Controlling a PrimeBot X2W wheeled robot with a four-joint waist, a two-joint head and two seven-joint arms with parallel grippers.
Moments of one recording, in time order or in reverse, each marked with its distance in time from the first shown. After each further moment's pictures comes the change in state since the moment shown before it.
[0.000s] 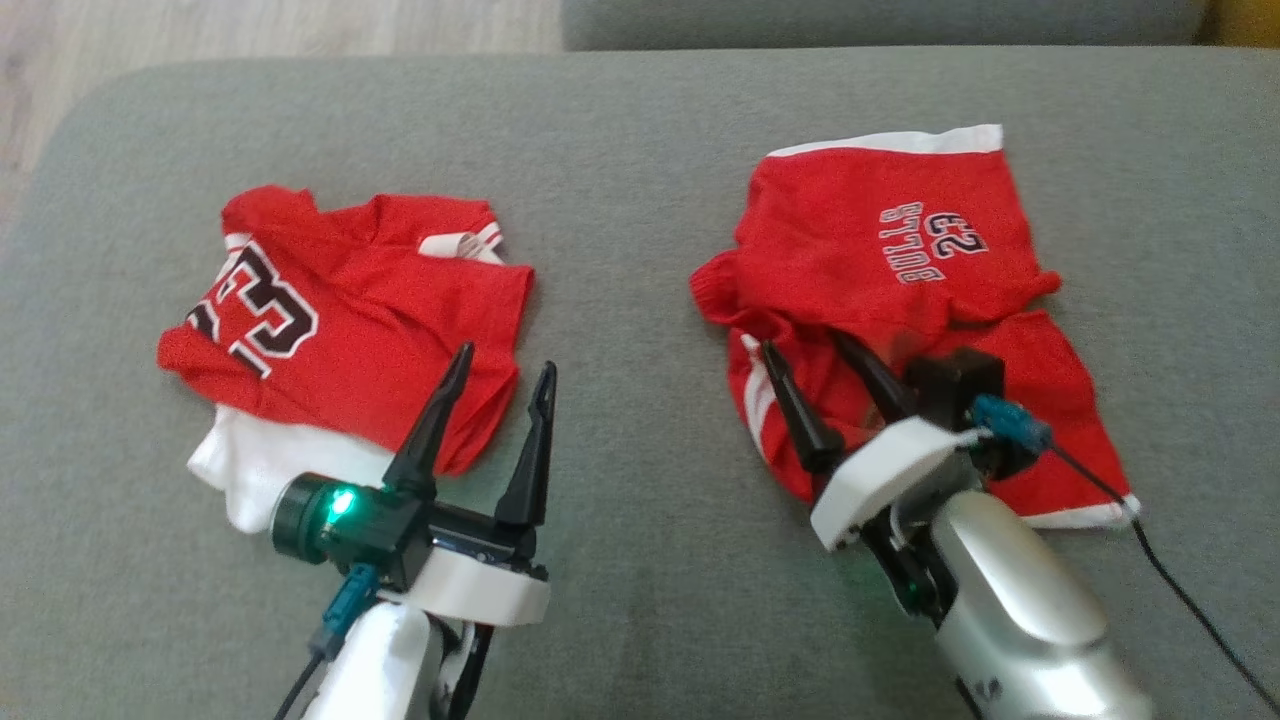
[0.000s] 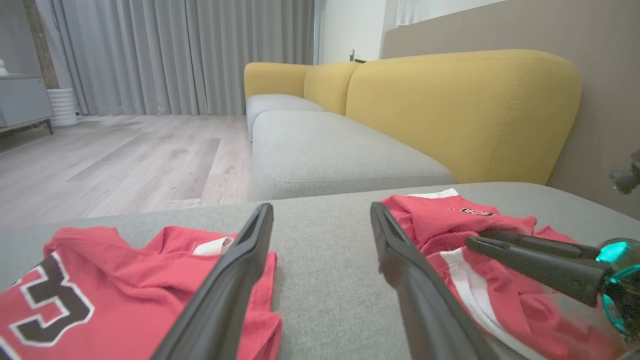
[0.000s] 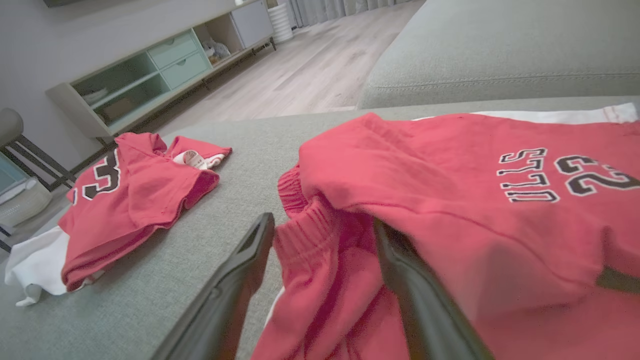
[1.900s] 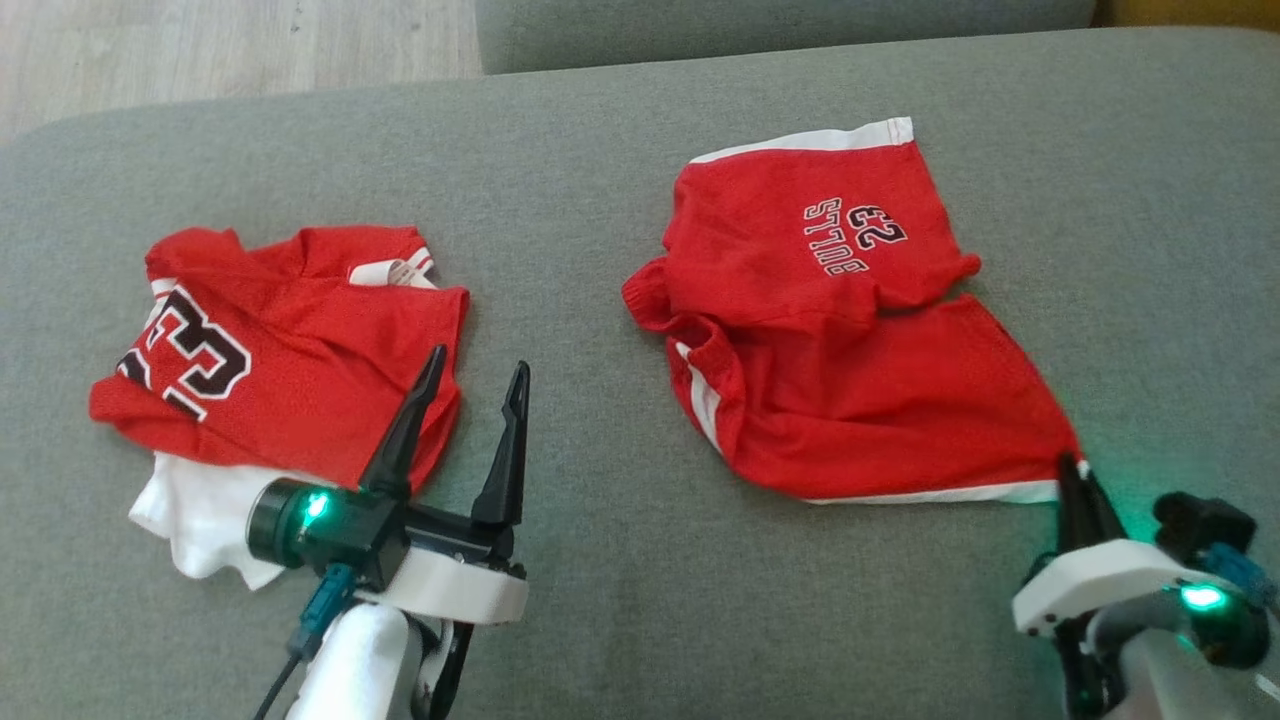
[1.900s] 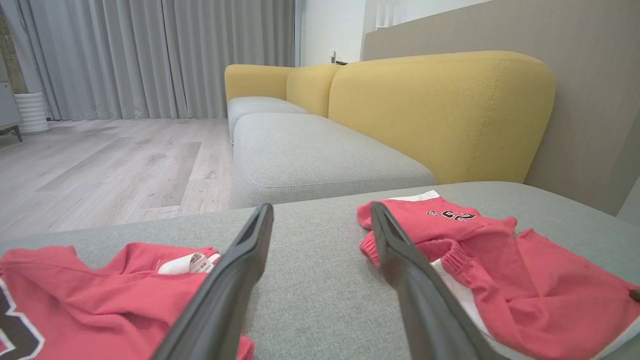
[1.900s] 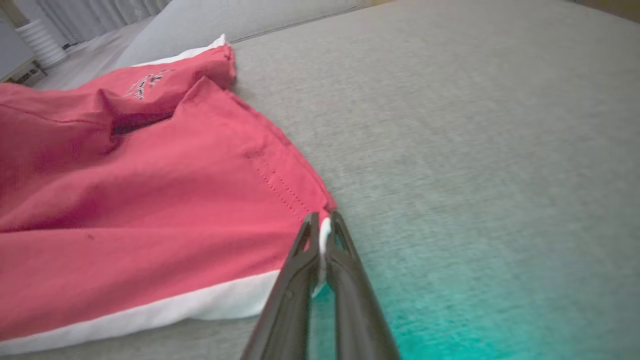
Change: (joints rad) left arm 0.008 0.002 0.053 0.007 0.013 -0.020 0.000; right arm 0.258 0.027 -0.611 0.018 -0.219 0.000 -0.052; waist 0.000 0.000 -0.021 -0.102
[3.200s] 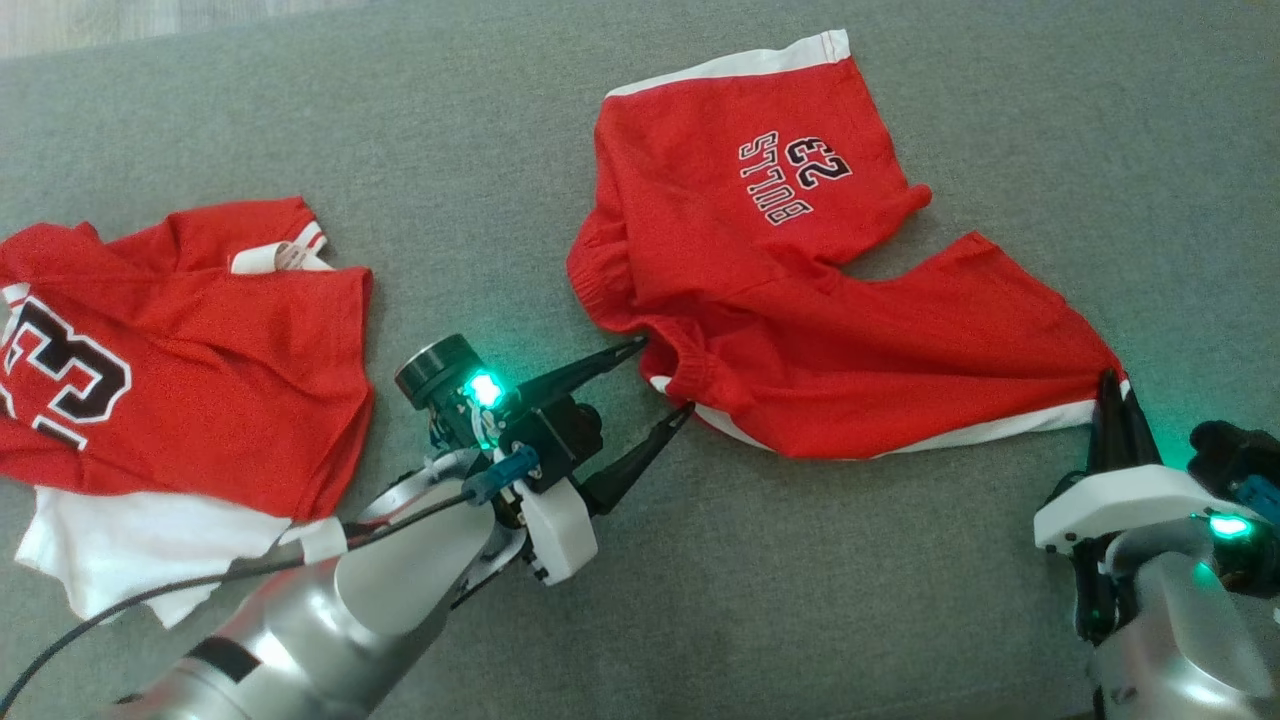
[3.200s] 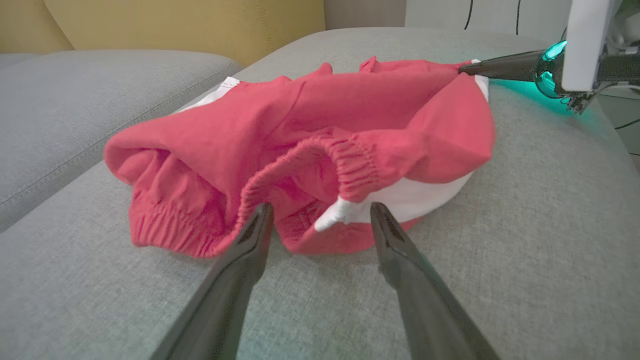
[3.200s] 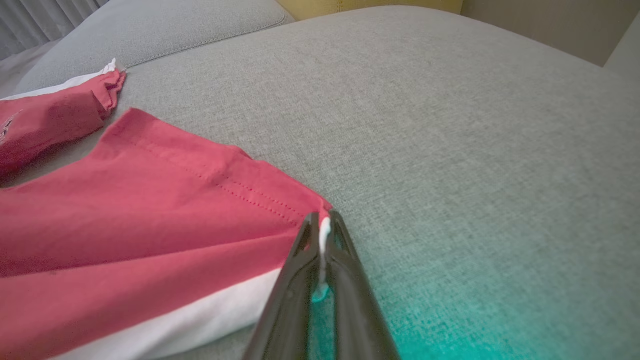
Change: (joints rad) left arm -0.539 0.192 -0.803 0.373 -0.216 -0.060 0.047; right arm -0.160 -0.001 -0.112 0.101 -0.058 0.000 -0.067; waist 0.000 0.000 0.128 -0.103
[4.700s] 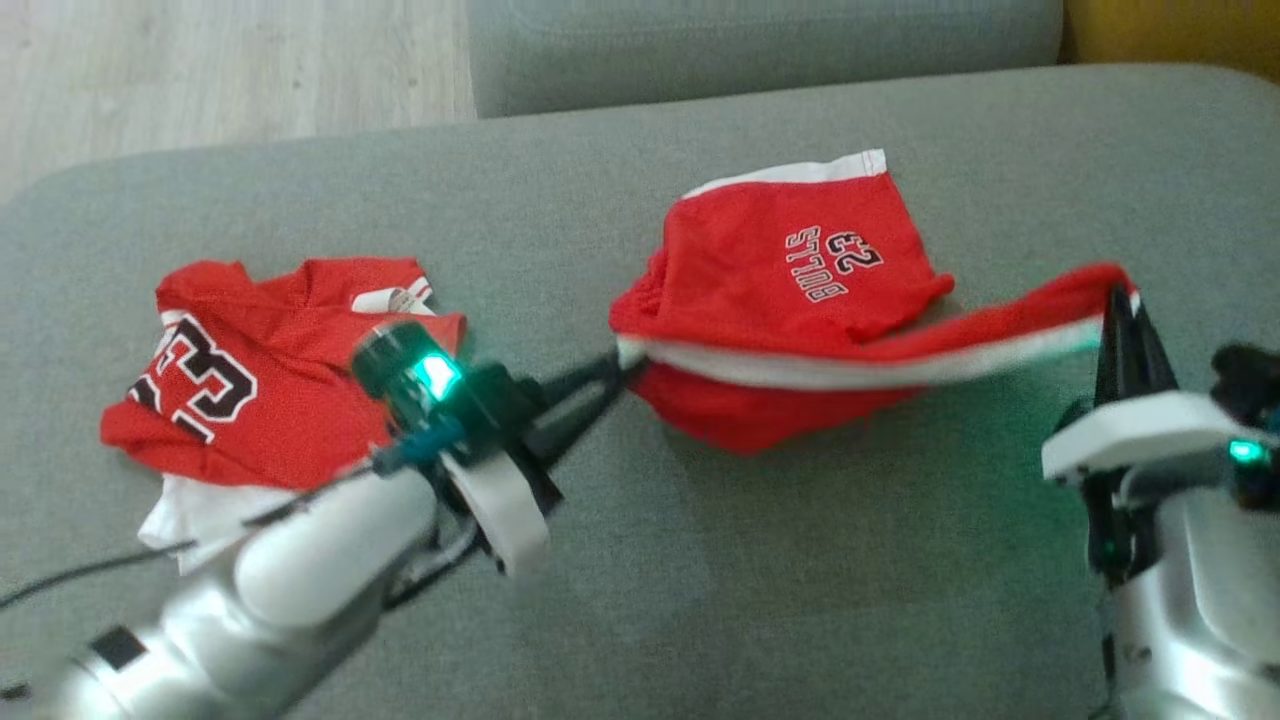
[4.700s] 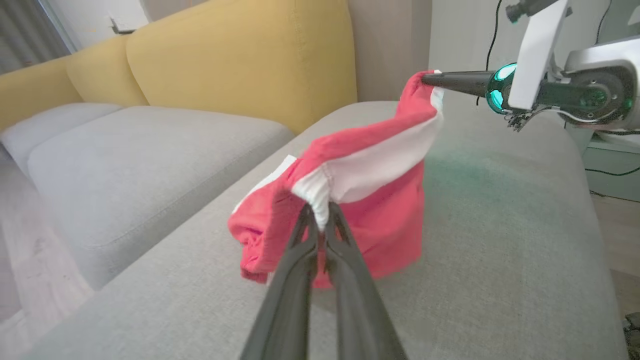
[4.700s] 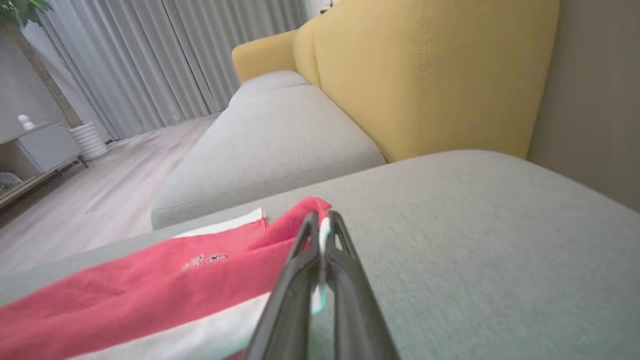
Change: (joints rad) left arm -0.043 0.187 -0.113 -0.270 -0.270 0.021 0.051; right arm 0.001 -0.001 0.064 -0.238 0.054 0.000 0.115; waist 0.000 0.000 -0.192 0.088
